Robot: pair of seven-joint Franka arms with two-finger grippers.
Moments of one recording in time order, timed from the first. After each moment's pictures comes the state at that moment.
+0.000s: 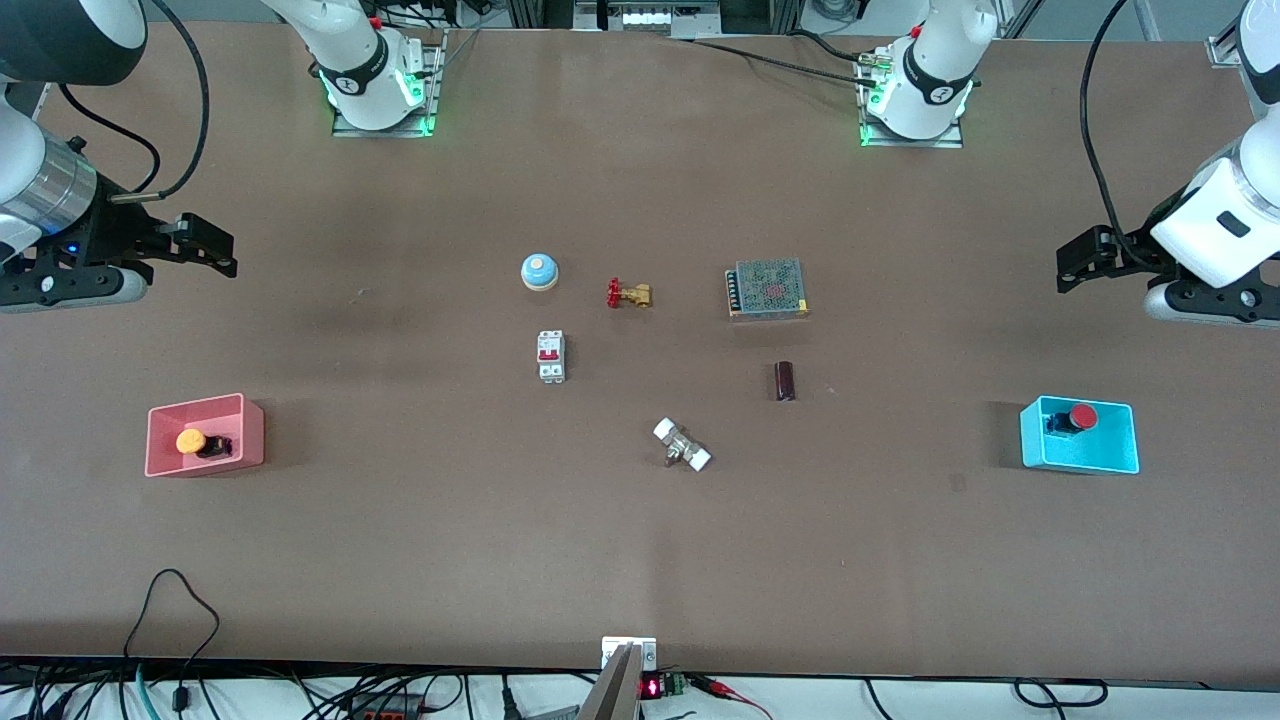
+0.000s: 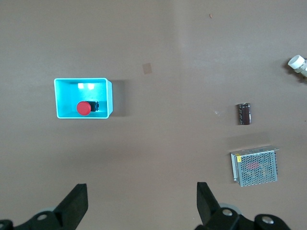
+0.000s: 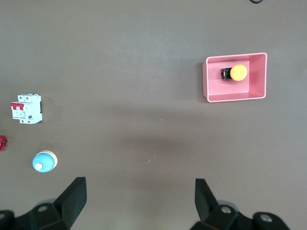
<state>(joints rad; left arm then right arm) -0.02 0.10 -0.04 -1.53 0.04 1.59 0.03 0.10 0.05 -0.03 -1.65 0.00 1.66 -0.04</state>
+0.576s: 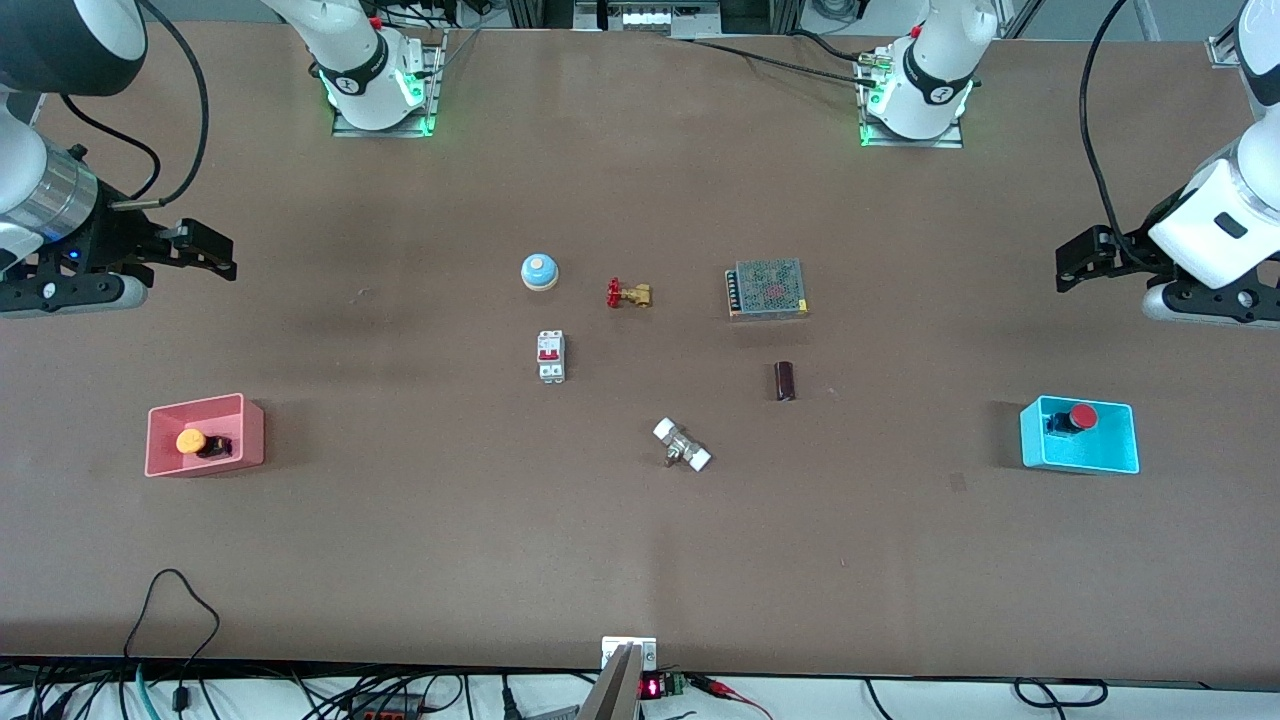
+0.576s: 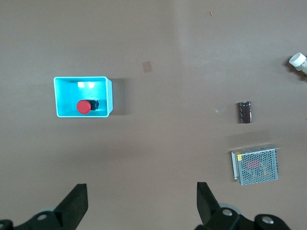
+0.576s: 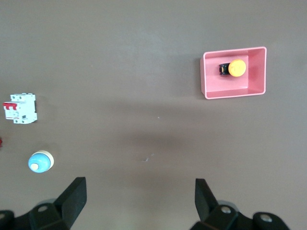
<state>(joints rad) -0.02 0.10 -0.05 -1.53 0.04 1.59 0.03 0.08 0.08 -0.04 -1.66 0.00 1.66 -0.04</state>
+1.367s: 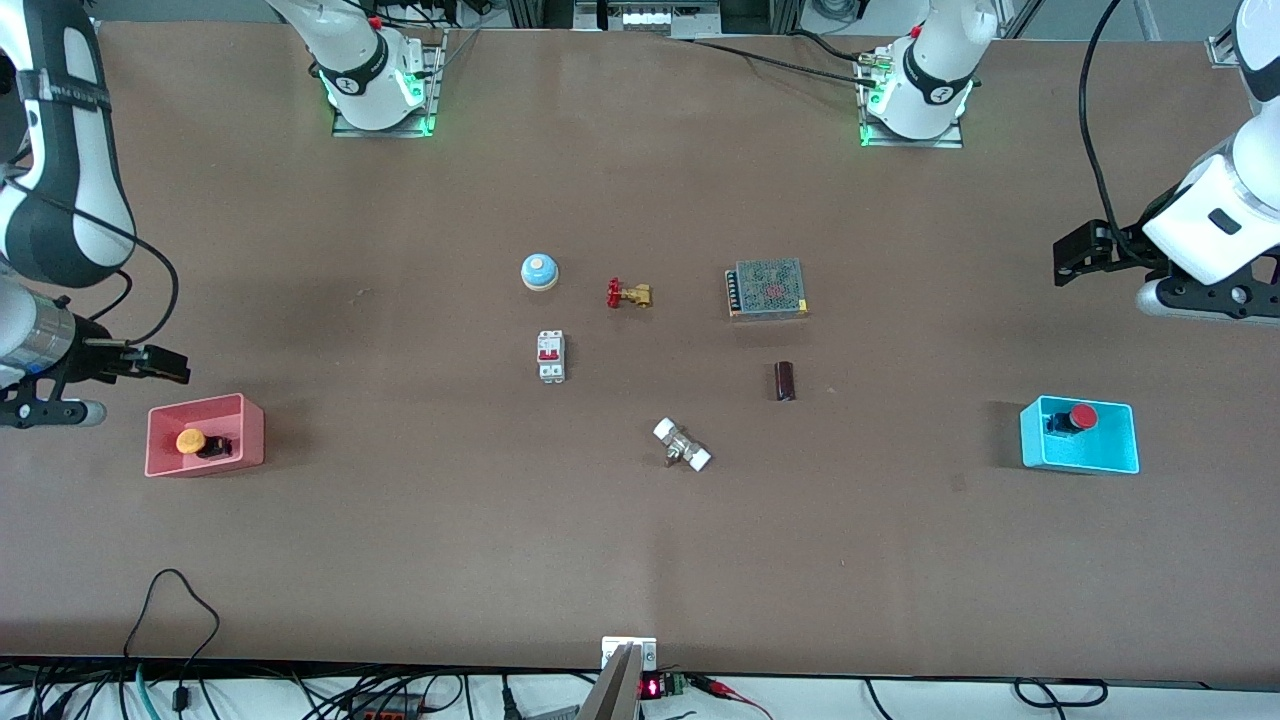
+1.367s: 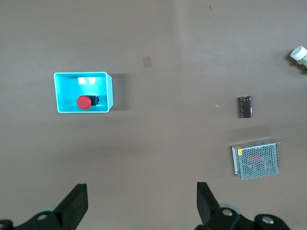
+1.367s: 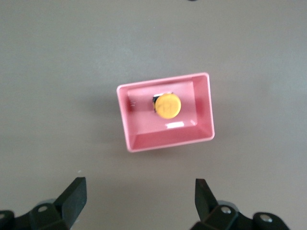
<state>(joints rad) -0.02 0.10 -0.05 -1.52 0.05 1.55 0.03 -0.13 0.37 -0.04 -1.68 -0.07 2.05 -0.20</state>
